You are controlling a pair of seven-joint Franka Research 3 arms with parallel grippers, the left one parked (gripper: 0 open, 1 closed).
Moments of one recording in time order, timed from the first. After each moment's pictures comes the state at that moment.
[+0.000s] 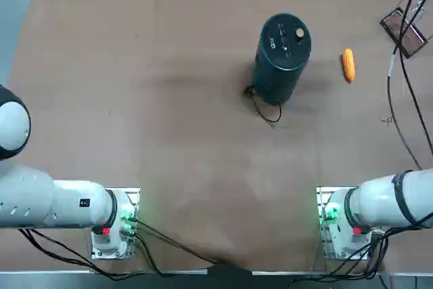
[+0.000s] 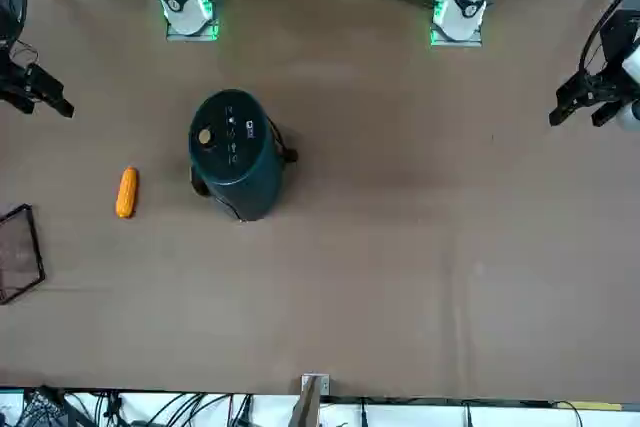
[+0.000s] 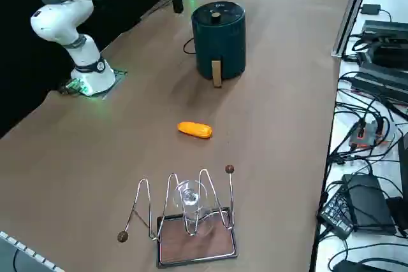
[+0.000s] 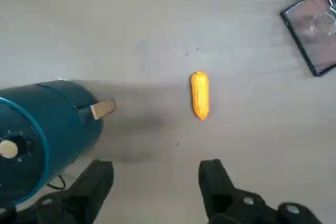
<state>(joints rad) 0.02 -0.01 -0.09 -1.59 0.01 1.58 -0.01</state>
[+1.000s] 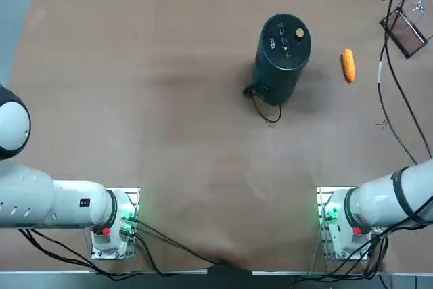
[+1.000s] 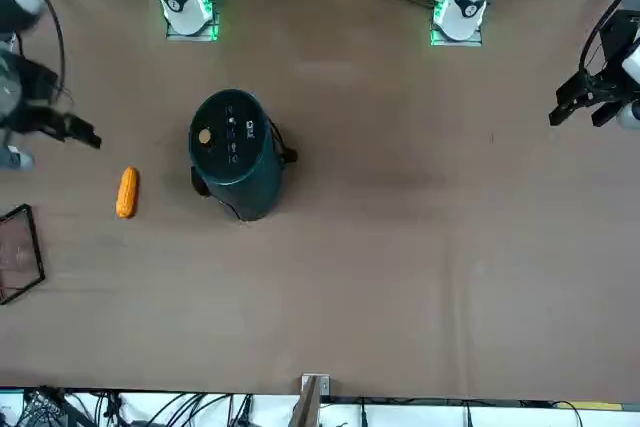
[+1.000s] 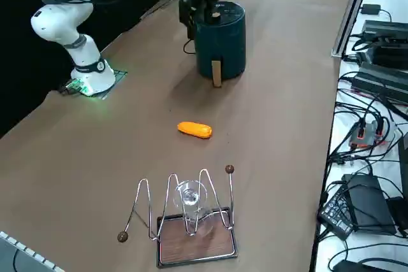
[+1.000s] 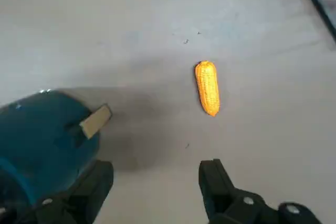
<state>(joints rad) 0.04 0.16 -0.09 -1.62 0.01 1.67 0.19</state>
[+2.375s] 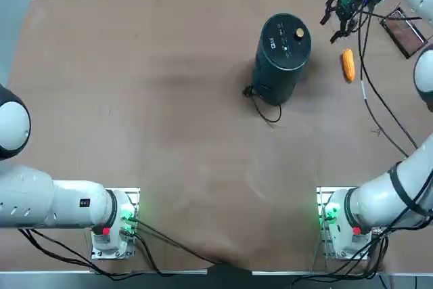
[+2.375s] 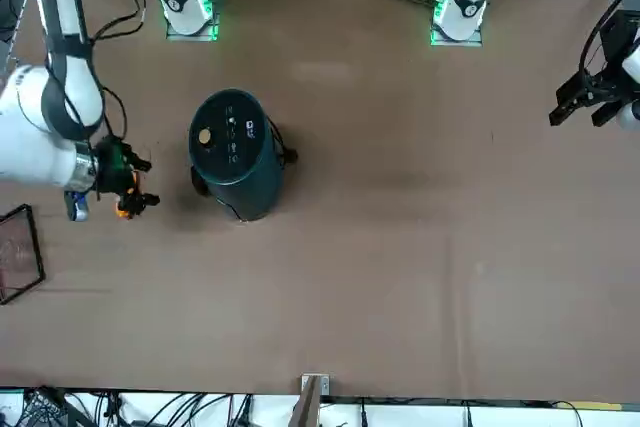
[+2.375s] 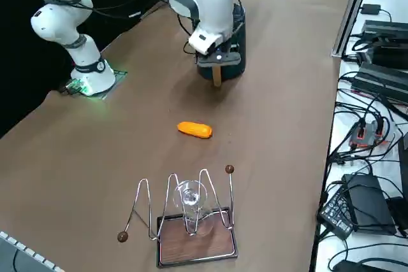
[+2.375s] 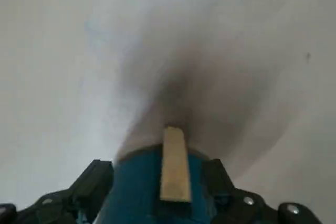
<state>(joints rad) 0.06 0.36 -0.09 -1.82 0.39 1.99 1.01</state>
